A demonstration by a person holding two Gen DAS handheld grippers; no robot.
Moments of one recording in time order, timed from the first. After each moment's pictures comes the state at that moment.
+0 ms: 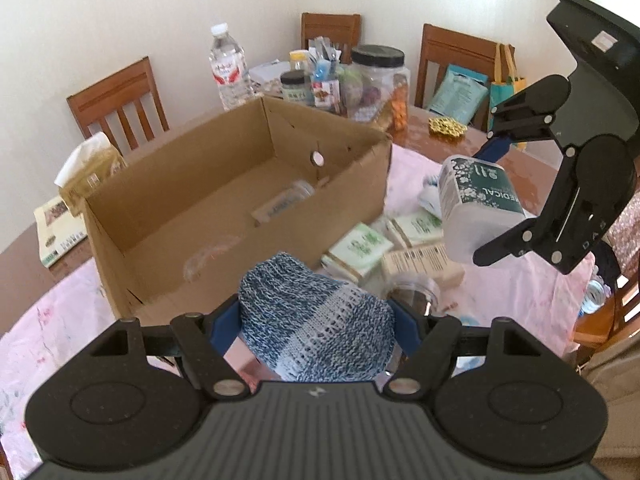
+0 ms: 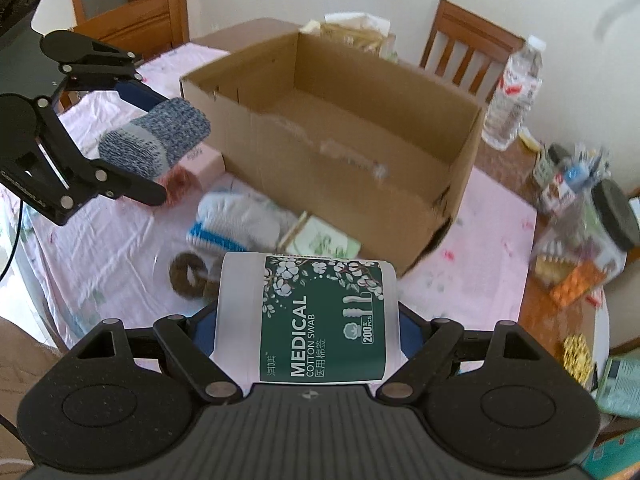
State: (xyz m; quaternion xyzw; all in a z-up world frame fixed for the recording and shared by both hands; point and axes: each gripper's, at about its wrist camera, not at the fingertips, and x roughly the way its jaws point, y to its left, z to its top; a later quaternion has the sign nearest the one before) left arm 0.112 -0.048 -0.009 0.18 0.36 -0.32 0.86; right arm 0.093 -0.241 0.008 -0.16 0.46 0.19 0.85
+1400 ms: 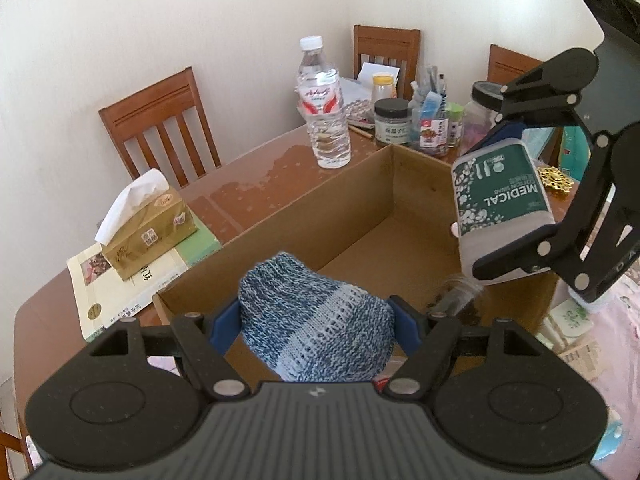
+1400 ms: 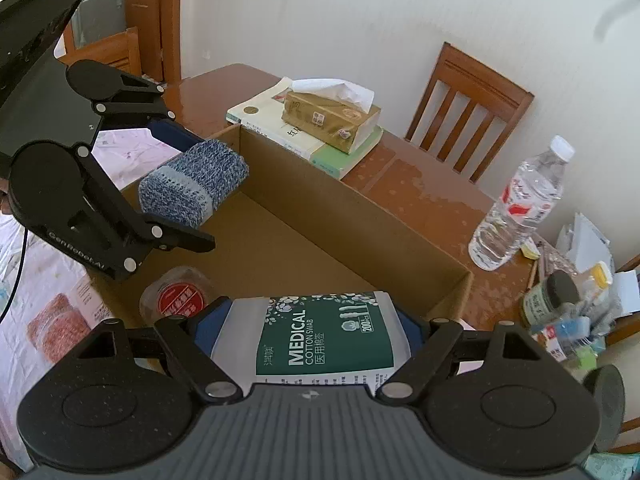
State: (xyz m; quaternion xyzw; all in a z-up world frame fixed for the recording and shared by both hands) left arm 0.280 -0.033 -0.004 0.18 0.34 -0.28 0.88; right arm 0.271 -0.212 0.035 -0.18 0.42 0.19 0.87
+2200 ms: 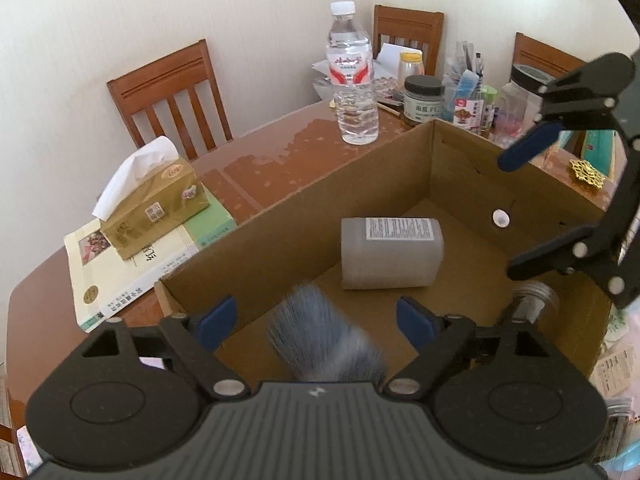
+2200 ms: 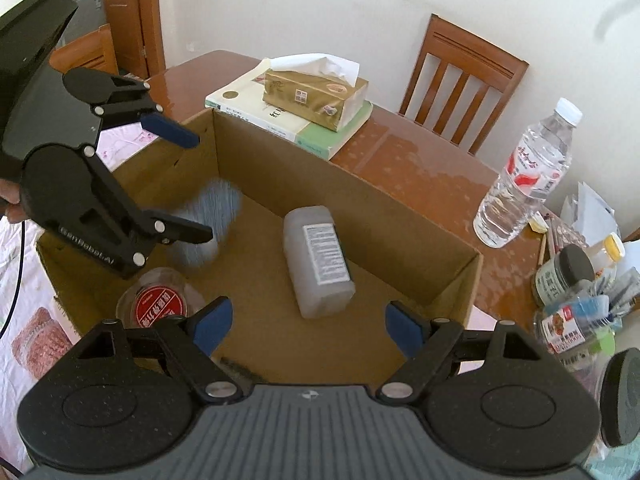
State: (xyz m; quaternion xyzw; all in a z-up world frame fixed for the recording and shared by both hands) left arm 0.313 -0.029 -0.029 0.18 0.37 -0.26 0.87; right arm 0.288 -0.215 0.016 -0.15 0.45 0.17 0.86
